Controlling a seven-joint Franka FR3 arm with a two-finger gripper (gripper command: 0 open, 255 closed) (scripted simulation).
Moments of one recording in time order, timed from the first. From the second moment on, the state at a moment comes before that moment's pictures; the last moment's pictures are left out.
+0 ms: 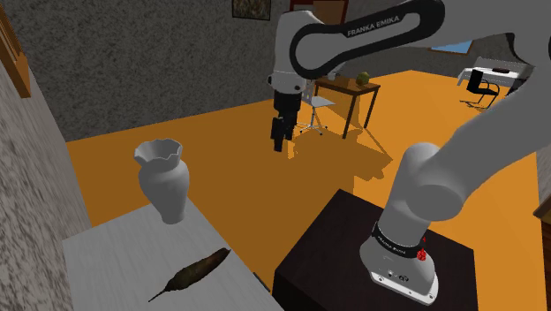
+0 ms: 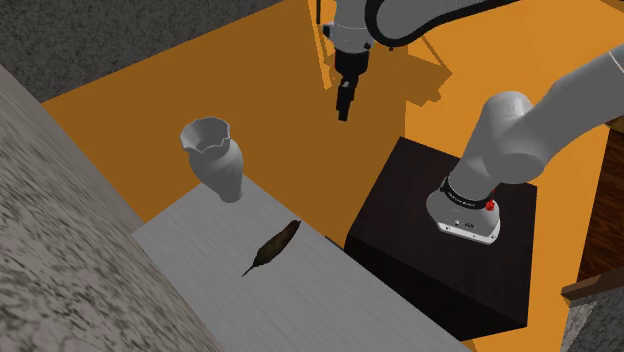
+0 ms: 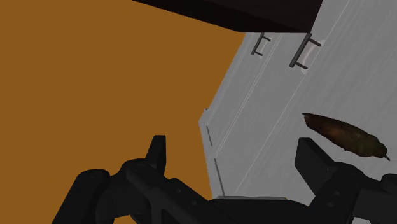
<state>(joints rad) 0.19 -0.52 -0.01 -2.48 0.05 1.93 -0.09</state>
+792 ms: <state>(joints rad) 0.34 -0.17 0.05 -2.45 0.12 2.29 -0.30</state>
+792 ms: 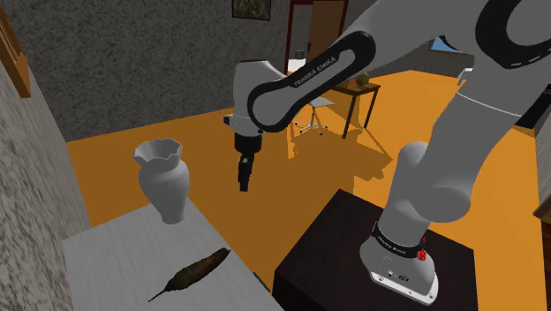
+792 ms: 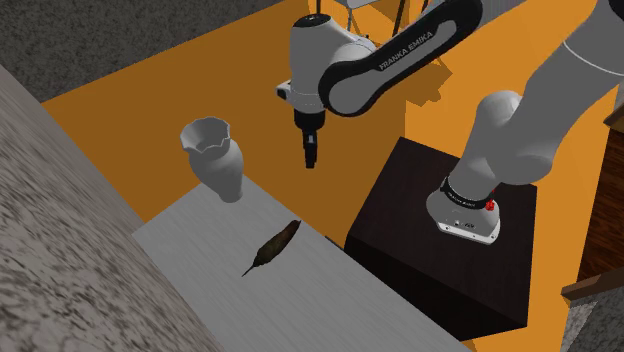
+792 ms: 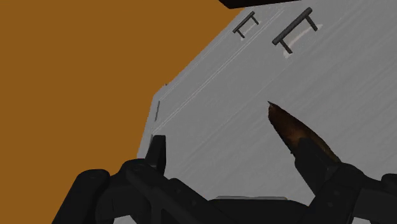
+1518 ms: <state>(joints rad) 0.44 0.15 0.15 -2.34 0.14 2.53 -0.47</state>
